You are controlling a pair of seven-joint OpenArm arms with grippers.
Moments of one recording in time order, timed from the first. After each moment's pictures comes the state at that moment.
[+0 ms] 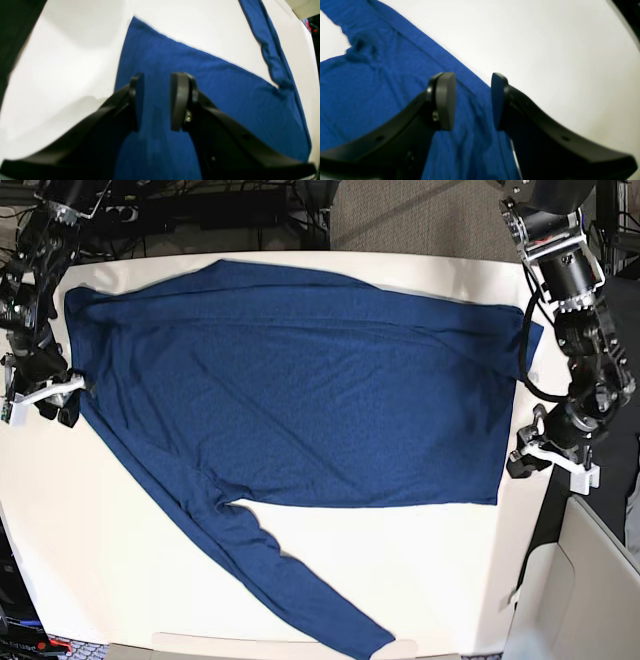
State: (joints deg) left arm -14.7 -19.3 -23.4 73.9 -42.5 -15.5 53.7; right arm -5.7 17.8 30.5 95.6 28.2 12.5 -41.1
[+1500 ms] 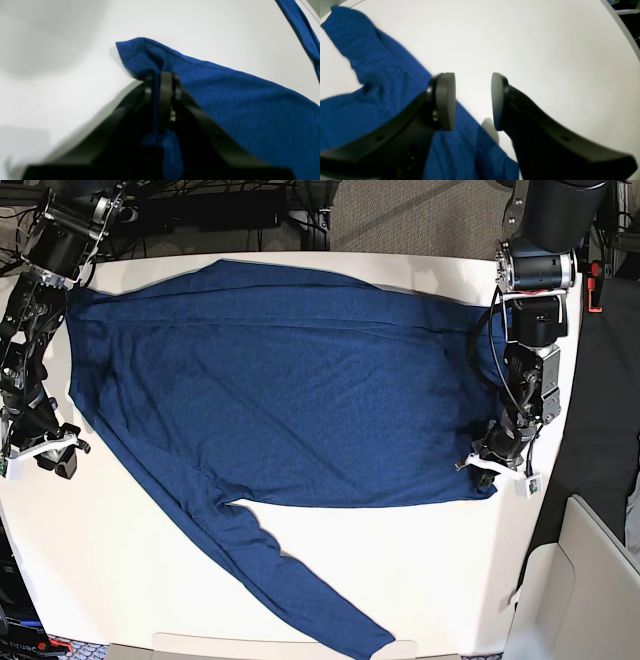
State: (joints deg) left arm -27.4 -16.4 -4.8 34.4 -30.6 -16.7 13.2; right arm 10.2 20.5 27.1 81.5 27.6 15.8 -40.8
